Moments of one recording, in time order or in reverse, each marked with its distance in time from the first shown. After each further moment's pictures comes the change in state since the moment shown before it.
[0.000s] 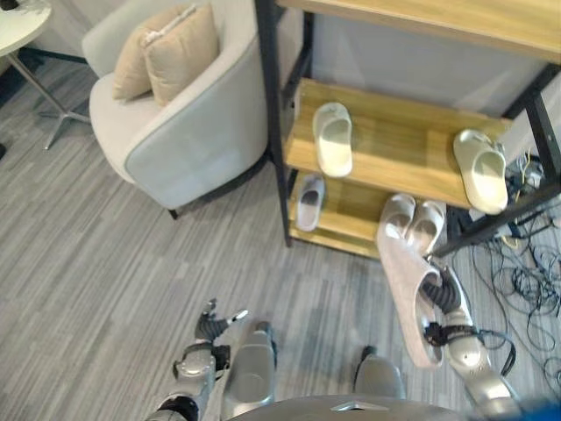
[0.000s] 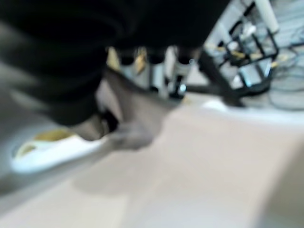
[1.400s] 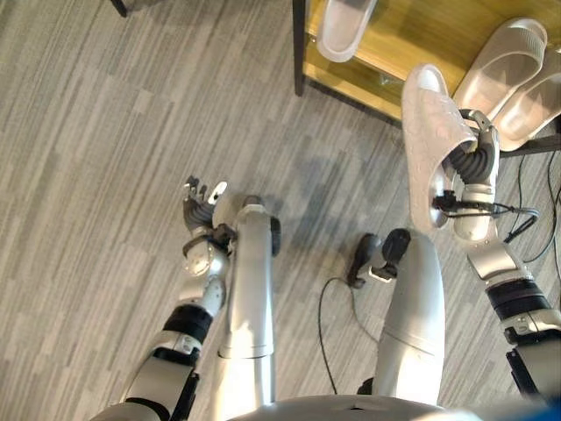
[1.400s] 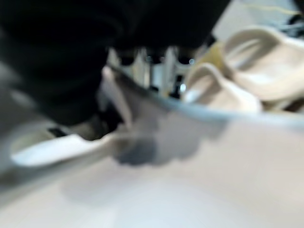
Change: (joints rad) left arm -0.328 0.088 -0.023 -0.452 -0.413 -0.124 0.154; right arm -0.681 -0.219 0.070 0.019 -0.014 0.031 -0.277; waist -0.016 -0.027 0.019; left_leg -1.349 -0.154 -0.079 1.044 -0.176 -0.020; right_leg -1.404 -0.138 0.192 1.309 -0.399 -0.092
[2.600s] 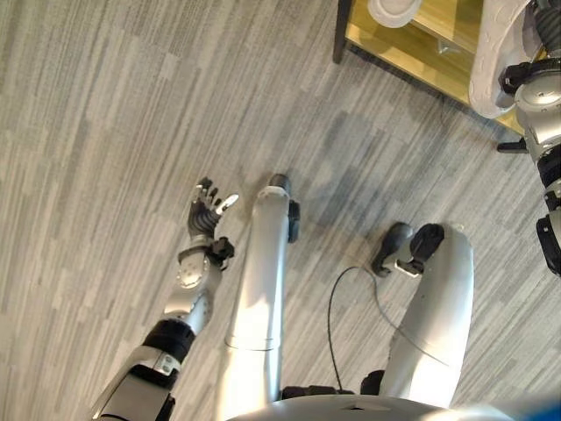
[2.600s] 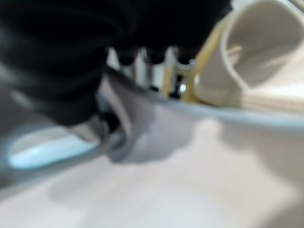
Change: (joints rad) left arm 0.087 0.118 -0.103 -0.110 0.002 0.021 -0.073; right arm -0.792 -0.133 0.297 0.729 0.425 0.085 0.060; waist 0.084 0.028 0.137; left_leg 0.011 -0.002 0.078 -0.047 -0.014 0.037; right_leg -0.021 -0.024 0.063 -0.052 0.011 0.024
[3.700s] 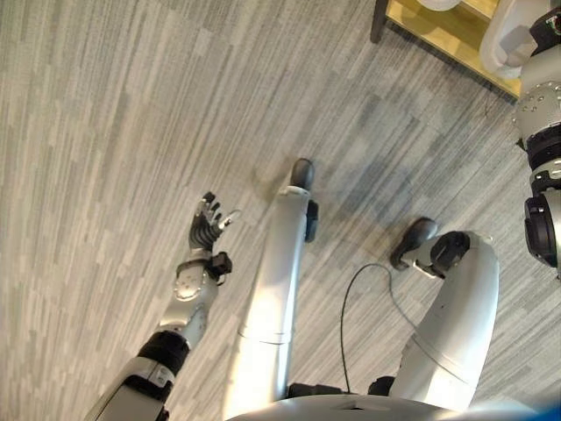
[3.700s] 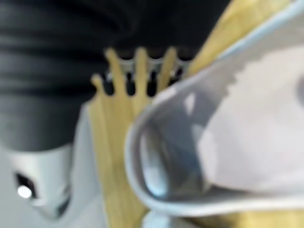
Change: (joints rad) left arm 0.049 0.017 -0.030 0.035 0.053 -0.001 -0.026; right arm -0.066 0.120 -0.316 -0.021 0.721 -0.247 0.112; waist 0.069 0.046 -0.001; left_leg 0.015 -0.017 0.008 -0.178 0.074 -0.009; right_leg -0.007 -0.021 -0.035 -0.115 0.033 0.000
